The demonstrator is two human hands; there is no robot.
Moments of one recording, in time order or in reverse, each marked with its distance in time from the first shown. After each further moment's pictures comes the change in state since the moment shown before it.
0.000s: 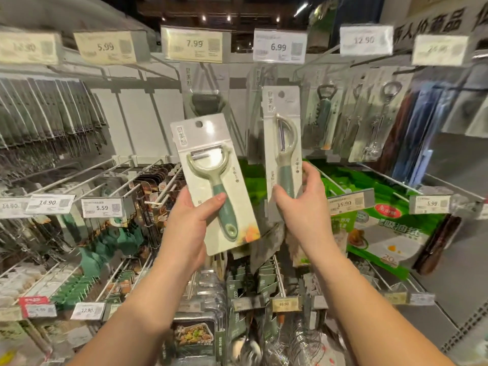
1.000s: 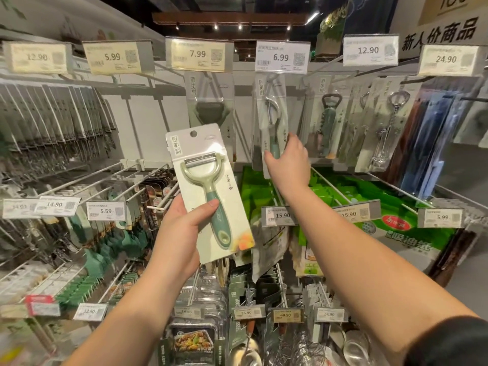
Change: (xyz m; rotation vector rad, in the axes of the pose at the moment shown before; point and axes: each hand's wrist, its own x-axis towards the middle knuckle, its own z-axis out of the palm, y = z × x) left_hand -0.003 0.008 0.002 0.001 0.058 -0.004; right_hand 0.127 0.003 0.052 -0.388 0.089 -0.121
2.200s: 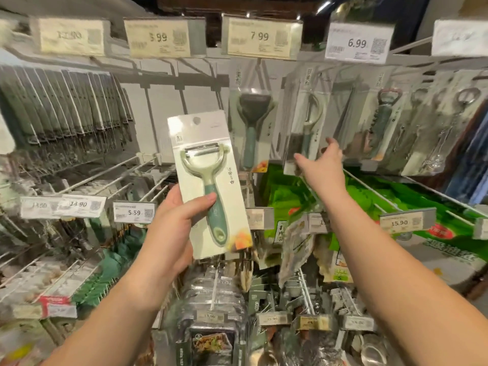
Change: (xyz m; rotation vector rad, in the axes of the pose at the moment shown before) left_hand 0.041 0.027 -0.080 -0.007 -0.033 -0.020; right_hand 0.003 -0.005 0.031 0.152 -0.095 0.189
